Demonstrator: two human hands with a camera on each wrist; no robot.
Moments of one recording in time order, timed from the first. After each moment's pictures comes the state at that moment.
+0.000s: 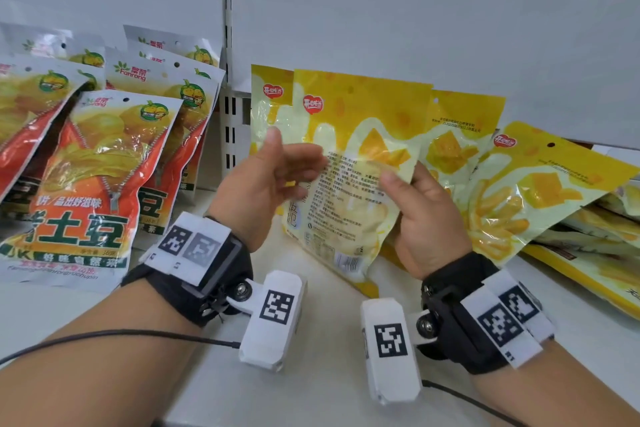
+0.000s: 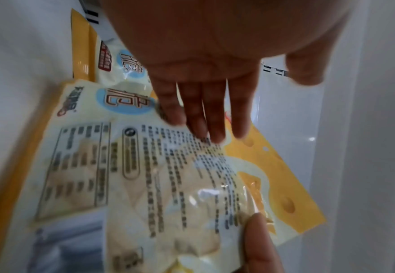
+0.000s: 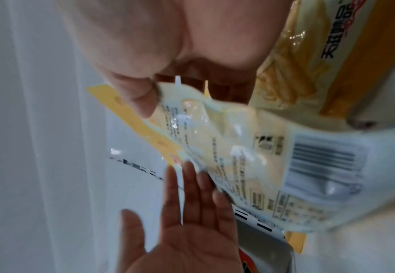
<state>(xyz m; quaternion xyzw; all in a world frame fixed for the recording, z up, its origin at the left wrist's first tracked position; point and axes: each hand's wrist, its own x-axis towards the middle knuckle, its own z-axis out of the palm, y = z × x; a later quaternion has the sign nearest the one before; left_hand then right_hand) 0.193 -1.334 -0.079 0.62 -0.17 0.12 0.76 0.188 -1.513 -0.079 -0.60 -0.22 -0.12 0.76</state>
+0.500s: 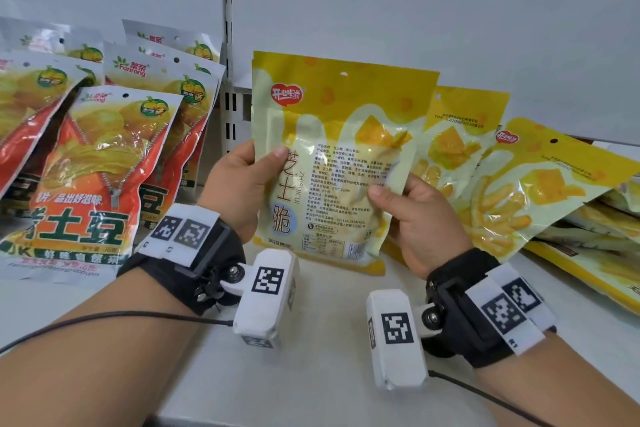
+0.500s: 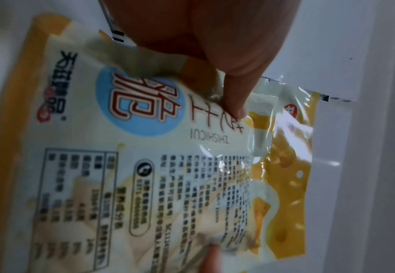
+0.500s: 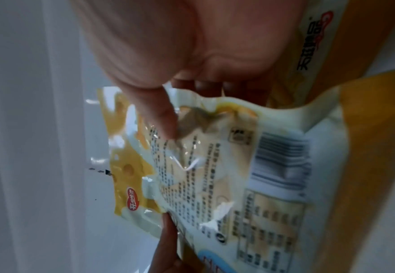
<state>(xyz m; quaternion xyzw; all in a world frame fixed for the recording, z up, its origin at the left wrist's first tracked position) 0.208 -1.319 -0.085 0.58 -0.08 0.17 0.80 0.193 -1.516 -0.083 -0.64 -0.16 -0.06 0.75</state>
